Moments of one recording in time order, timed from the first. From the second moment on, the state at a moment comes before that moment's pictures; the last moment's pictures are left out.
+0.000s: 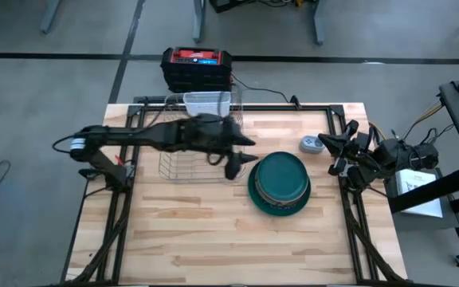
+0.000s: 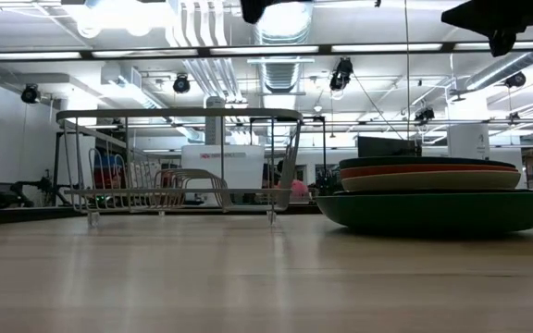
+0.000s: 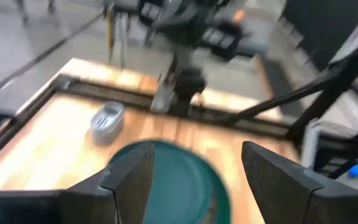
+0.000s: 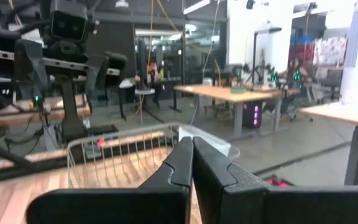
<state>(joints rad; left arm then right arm) 0.03 1.63 1.57 -0.32 0.01 -0.21 0.28 0.11 0.40 -0.13 0.71 -0.09</state>
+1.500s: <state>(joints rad) 0.04 2.34 2.33 -0.87 -0.30 -0.14 0.28 0.11 0.53 -0.52 0.82 0.11</state>
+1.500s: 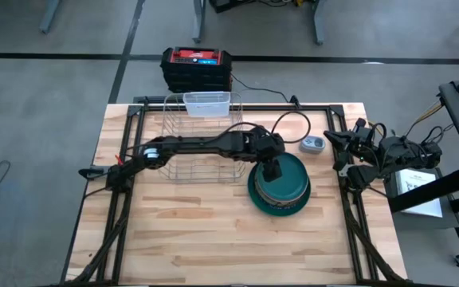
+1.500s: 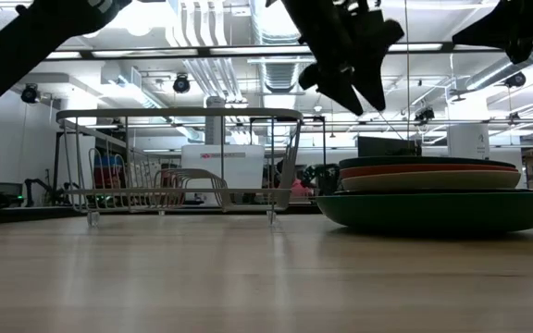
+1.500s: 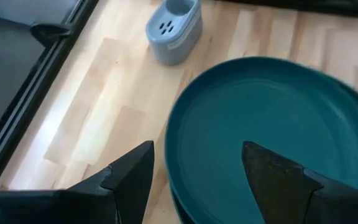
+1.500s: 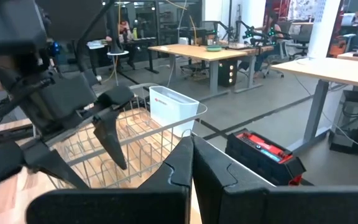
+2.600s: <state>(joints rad) 0.07 2.39 2.32 -0.89 -0.37 -0.22 0.28 0.11 0.53 -0.53 0.82 0.11</state>
